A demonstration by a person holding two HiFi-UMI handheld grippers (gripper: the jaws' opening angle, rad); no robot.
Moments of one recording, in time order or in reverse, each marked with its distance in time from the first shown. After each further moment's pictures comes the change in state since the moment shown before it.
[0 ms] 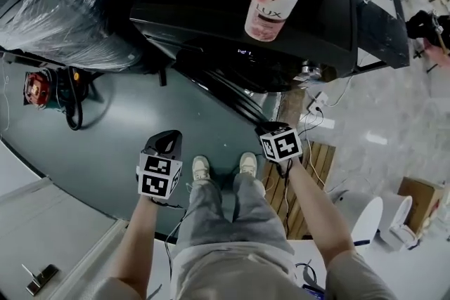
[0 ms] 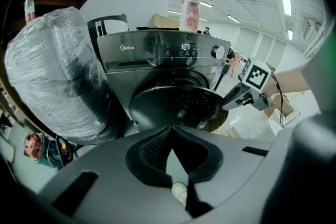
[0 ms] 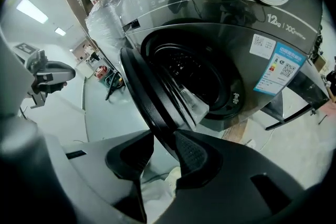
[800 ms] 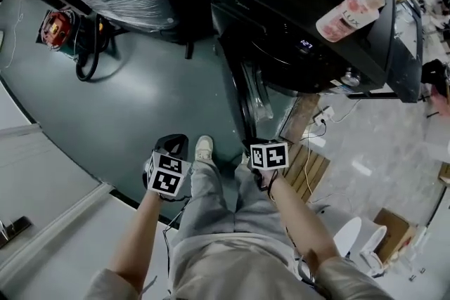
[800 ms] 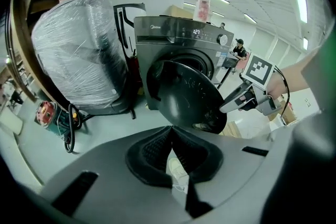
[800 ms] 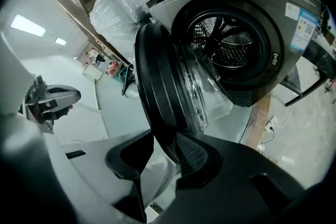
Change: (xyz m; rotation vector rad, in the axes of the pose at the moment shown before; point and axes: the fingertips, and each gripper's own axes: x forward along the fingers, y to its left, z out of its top) left arm -0.076 0.005 -0.154 -0.169 0.093 0.047; right arm 0.039 0.166 -0.071 0.124 0.118 0.116
